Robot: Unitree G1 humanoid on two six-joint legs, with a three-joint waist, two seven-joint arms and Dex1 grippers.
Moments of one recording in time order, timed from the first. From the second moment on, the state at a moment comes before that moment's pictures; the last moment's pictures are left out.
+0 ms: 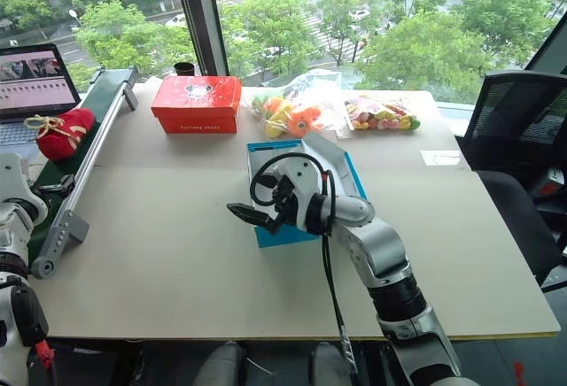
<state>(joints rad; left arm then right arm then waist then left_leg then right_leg) -0.77 0.86 0.40 1.20 -0.12 0.02 -0.37 -0.55 -0.26 0.22 -0.21 0.37 0.61 0.69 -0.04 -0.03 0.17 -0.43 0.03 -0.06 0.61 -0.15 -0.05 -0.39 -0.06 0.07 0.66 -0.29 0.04</state>
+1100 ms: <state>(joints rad) -0.78 0.76 0.40 1.01 -0.26 0.08 -0.55 -0.61 -0.25 0.00 -0.22 0.58 0.78 0.63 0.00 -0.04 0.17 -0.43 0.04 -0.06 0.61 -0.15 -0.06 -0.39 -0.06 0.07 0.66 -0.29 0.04</state>
